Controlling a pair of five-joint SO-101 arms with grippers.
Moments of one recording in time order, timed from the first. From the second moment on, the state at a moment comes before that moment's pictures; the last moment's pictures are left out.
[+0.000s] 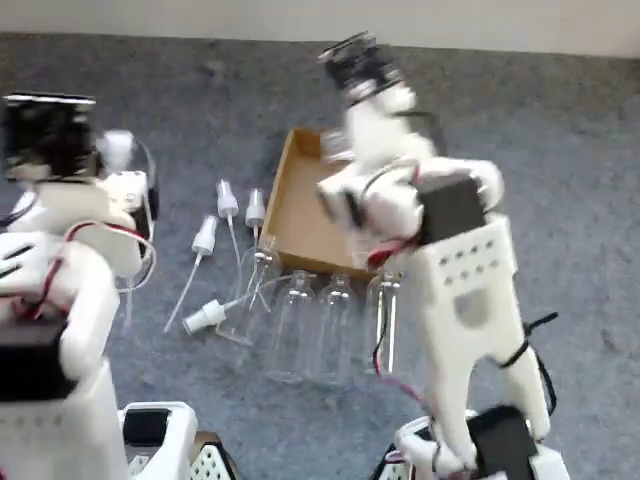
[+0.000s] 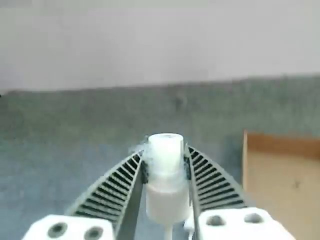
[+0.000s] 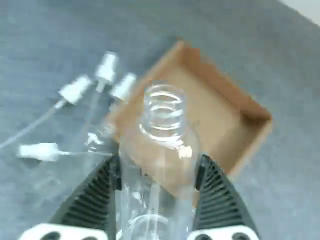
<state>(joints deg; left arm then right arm) -8.4 -53.9 12.3 71.2 0.2 -30.4 -19.6 -9.5 83.9 11.0</state>
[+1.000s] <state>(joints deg) -5.1 -54.4 15.9 48.7 25.1 -52.1 -53.0 48.2 39.5 10.5</state>
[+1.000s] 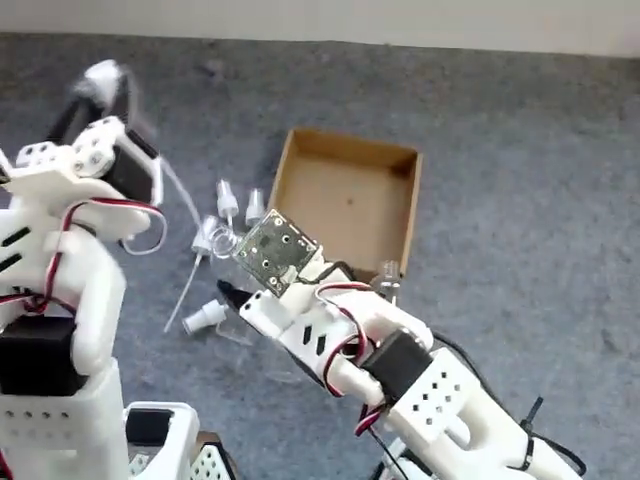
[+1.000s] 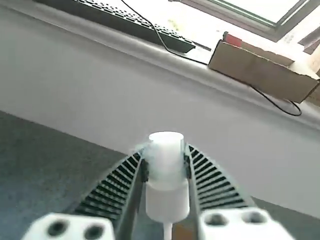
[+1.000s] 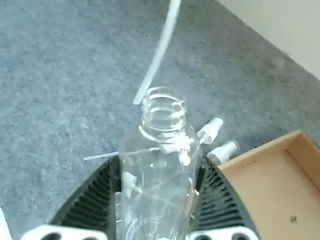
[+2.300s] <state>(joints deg) 9.6 -77.8 50.8 46.9 21.0 -47.8 -53.2 49.7 39.4 10.5</state>
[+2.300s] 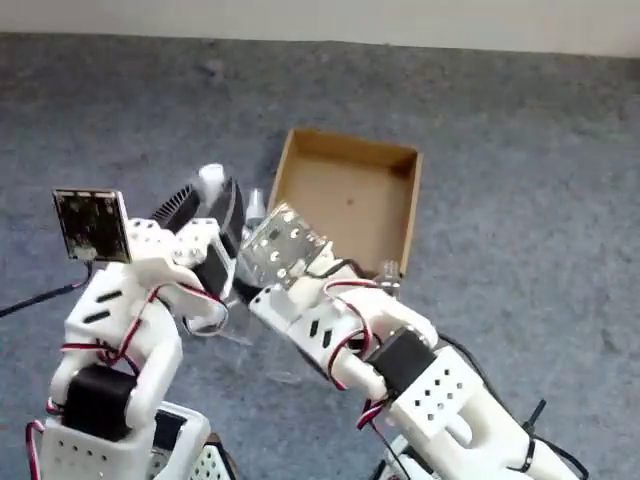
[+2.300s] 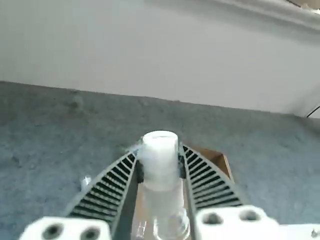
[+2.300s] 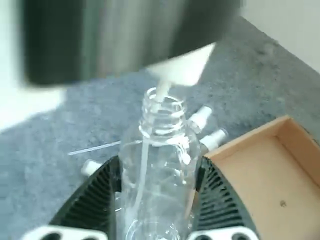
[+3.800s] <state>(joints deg) 12.4 -80.1 64.1 43.2 13.5 -44.7 -53.3 56.6 28.5 9.2</state>
